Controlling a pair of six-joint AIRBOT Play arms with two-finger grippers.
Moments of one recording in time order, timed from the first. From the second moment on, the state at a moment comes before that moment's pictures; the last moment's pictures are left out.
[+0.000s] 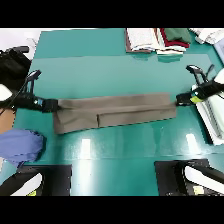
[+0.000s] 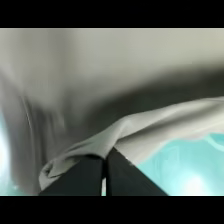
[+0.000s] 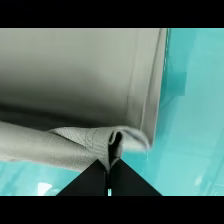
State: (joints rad) left arm 0.01 -1.06 0.94 1.13 -1.13 -1.38; right arm -0.14 -1.20 1.09 -1.38 1.33 1.36
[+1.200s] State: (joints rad) left arm -0.12 -1.35 1.21 1.01 -1.05 -1.41; right arm -0.45 -1.57 1.10 -0.94 1.35 1.18
